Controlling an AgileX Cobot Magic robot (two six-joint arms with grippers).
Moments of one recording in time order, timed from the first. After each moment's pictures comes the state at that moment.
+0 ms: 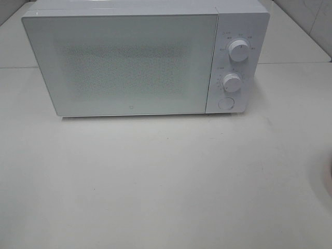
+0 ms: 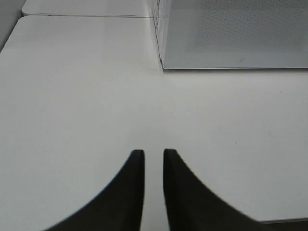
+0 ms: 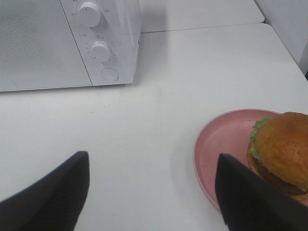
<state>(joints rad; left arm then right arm) 0.00 0.00 -0.54 -0.12 1.11 0.06 0.12 0.00 -0.50 -0.08 0.97 0.18</state>
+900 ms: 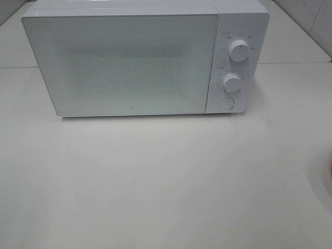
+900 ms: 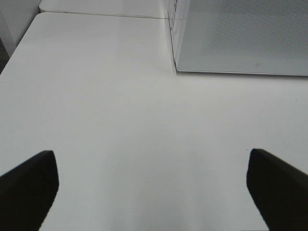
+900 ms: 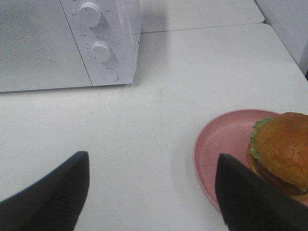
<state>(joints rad) 0.00 0.00 -0.52 -0.07 1.09 0.01 0.12 0.00 -0.50 -0.08 0.97 0.18</state>
